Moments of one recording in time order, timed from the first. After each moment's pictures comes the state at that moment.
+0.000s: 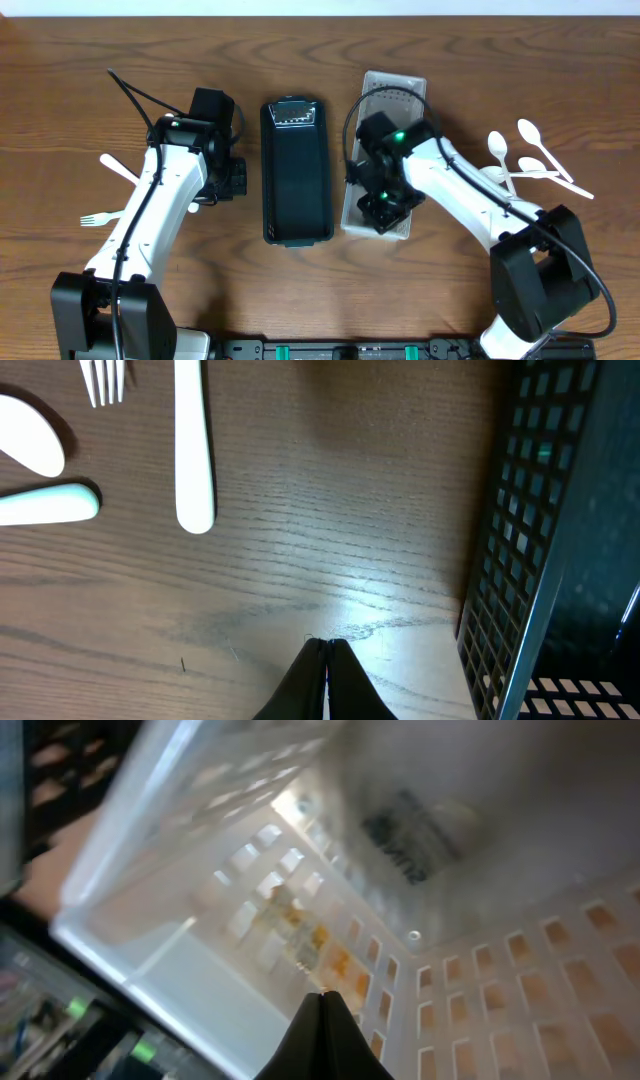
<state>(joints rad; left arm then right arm) -0.16 1.58 1.22 -1.13 -0.06 -0.22 0.56 1.83 1.31 -1.20 -0.26 -0.11</state>
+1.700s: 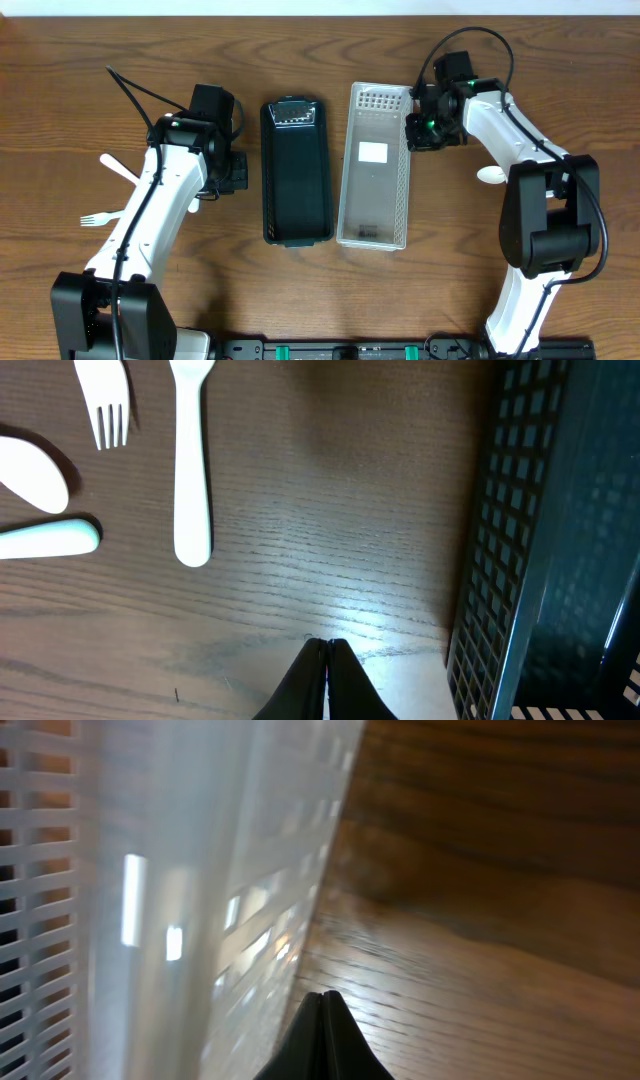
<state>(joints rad) -0.16 1.58 1.22 -1.06 -0.06 -0.22 0.15 2.06 1.50 -0.80 -0.30 0.05</state>
